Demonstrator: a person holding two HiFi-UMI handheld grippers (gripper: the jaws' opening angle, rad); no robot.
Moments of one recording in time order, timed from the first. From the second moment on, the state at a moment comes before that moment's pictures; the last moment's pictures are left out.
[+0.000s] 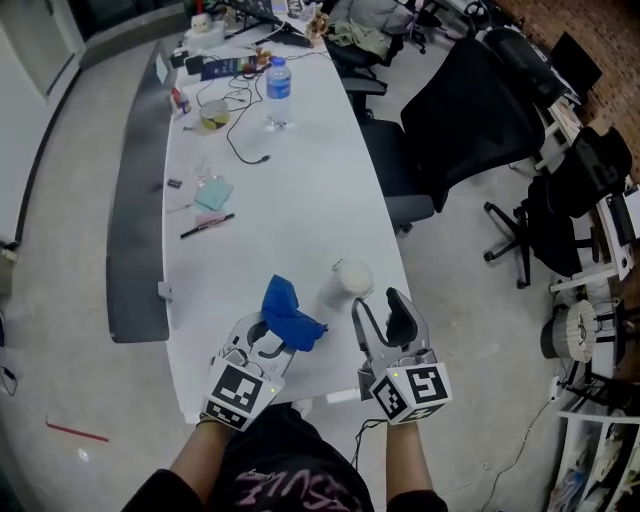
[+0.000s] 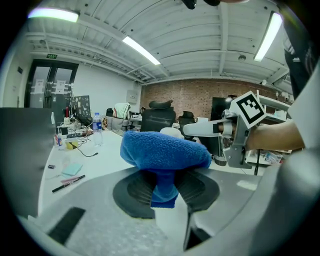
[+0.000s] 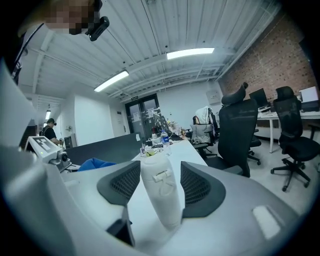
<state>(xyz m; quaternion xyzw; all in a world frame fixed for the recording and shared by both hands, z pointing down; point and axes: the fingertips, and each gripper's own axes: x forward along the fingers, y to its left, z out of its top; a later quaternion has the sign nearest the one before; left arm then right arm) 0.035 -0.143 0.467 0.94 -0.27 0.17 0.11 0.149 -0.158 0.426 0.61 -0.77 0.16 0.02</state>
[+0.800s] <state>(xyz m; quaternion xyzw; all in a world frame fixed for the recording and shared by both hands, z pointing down) 0.030 -0.156 0.481 0.94 -0.27 0.17 0.12 0.130 -0.196 0.434 0.59 -0.79 0.17 0.03</state>
